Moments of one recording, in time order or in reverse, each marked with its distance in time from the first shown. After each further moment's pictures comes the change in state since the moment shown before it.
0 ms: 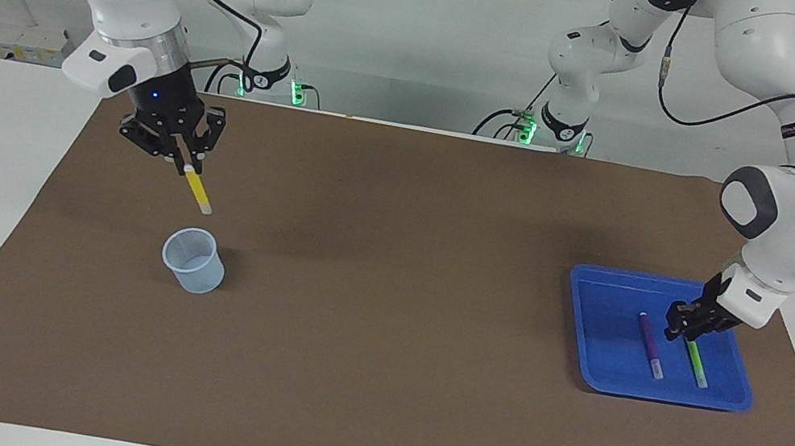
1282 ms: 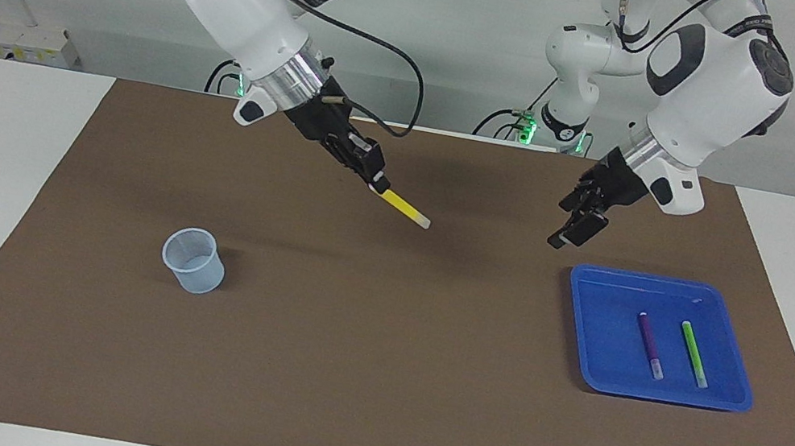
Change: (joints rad) left arm -0.304 -0.260 -0.059 0.018 -0.336 -0.240 -1.401; right arm 0.234 0.061 0.029 -0.076 0.507 0.351 1.032
